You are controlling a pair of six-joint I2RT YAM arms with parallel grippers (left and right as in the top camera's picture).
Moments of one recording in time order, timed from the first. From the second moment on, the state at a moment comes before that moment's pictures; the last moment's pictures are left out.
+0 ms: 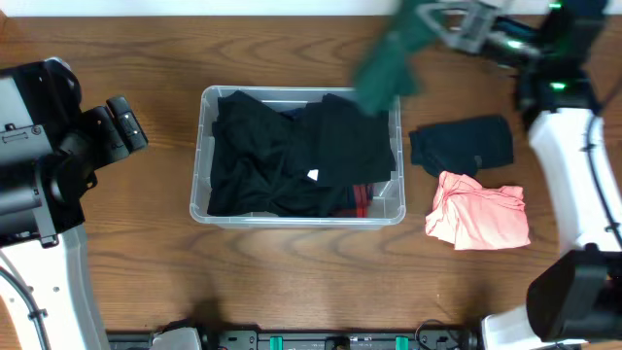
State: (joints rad) left arm 0.22 1.27 1.72 -1.30 -0.09 -0.17; right arm 0.03 1.68 1.48 0.17 -1.09 0.82
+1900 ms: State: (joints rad) left arm 0.22 1.27 1.72 -1.30 -0.09 -0.17; right arm 0.56 1.89 1.48 0.39 -1.23 0.90
